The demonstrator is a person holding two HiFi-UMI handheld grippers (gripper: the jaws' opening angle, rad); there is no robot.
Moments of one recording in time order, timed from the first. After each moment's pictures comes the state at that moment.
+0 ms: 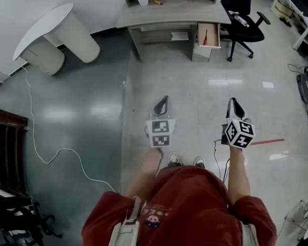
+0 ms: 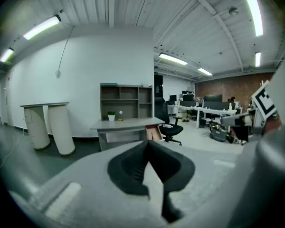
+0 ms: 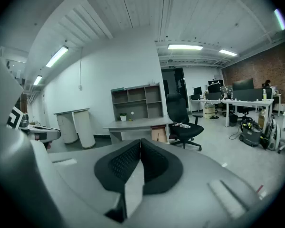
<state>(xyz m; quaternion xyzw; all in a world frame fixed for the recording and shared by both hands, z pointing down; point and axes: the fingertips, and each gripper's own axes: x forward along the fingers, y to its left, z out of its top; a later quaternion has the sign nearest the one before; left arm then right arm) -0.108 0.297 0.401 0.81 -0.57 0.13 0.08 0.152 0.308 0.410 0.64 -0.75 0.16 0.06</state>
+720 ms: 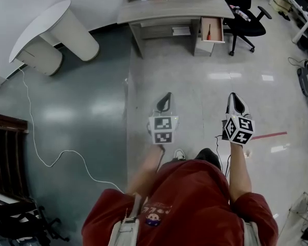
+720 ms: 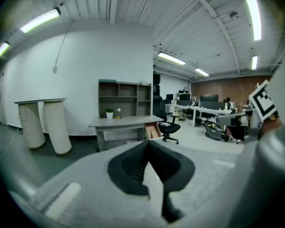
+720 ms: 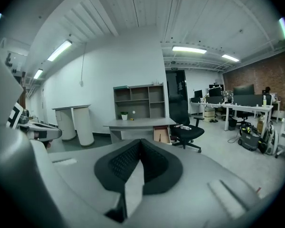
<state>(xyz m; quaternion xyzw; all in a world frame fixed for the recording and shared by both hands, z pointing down) -0.159 0.277 0.417 0.82 -0.55 0.14 0.09 0.083 0.289 0.418 0.65 -0.74 0.14 0.07</state>
